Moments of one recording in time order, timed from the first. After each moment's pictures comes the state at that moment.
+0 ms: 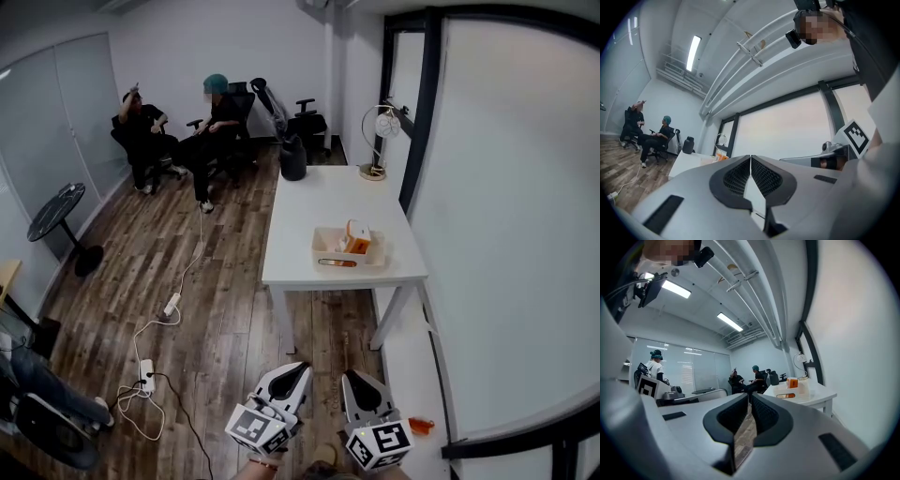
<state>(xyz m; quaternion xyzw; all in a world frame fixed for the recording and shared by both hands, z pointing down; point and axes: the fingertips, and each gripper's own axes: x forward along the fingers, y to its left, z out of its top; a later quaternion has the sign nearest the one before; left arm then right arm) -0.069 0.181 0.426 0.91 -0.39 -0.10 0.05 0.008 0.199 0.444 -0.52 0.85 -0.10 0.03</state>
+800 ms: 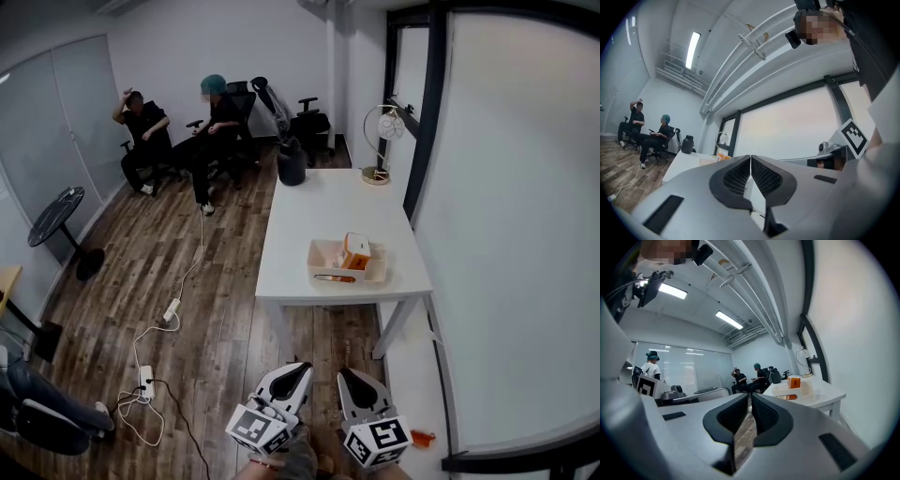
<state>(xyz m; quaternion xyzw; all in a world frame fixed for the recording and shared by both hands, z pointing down) -0.042 0.109 0.429 0.91 -0.40 -0.09 0.05 0.025 0.120 0.450 -0.50 0.86 -0.12 0.02</state>
